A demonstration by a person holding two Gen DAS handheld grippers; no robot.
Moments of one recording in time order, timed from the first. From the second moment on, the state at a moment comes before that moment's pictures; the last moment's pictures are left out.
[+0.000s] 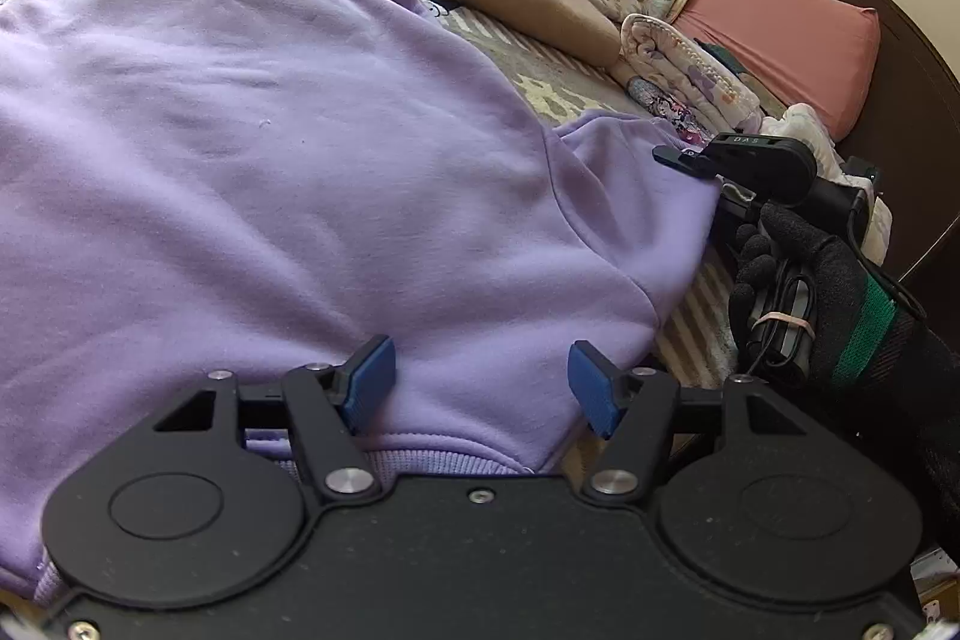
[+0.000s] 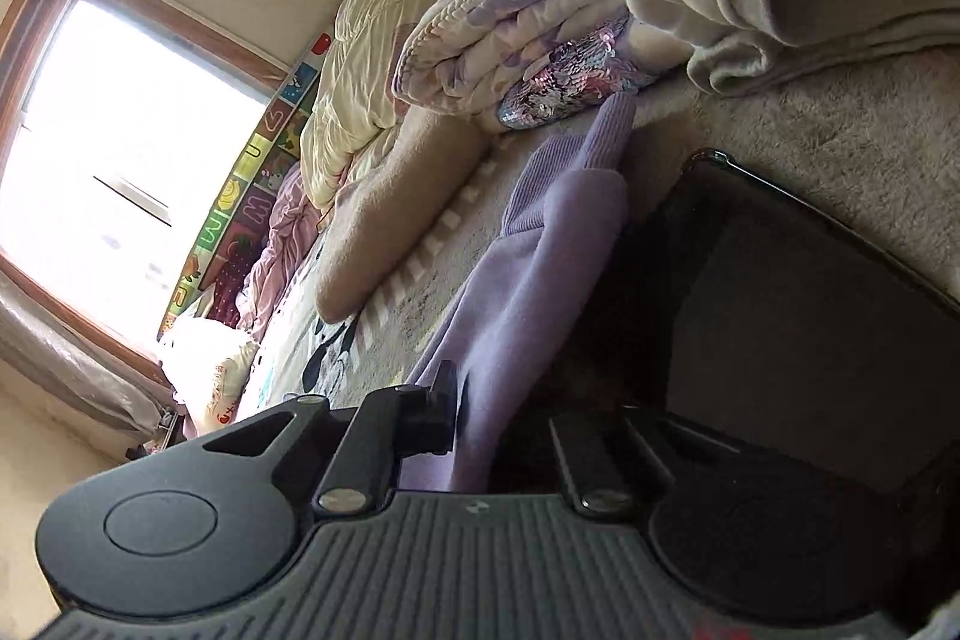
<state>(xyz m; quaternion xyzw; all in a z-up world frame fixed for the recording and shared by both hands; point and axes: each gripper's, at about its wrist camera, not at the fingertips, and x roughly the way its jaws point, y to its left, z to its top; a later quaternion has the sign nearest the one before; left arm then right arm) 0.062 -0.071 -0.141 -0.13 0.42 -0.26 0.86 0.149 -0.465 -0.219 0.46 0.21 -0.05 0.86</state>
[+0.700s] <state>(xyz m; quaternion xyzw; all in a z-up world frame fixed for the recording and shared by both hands) 0.062 -0.059 -0.141 -0.18 0.43 -0.26 0.85 0.067 -0.458 -0.221 0.47 0.19 -0.09 0.86</state>
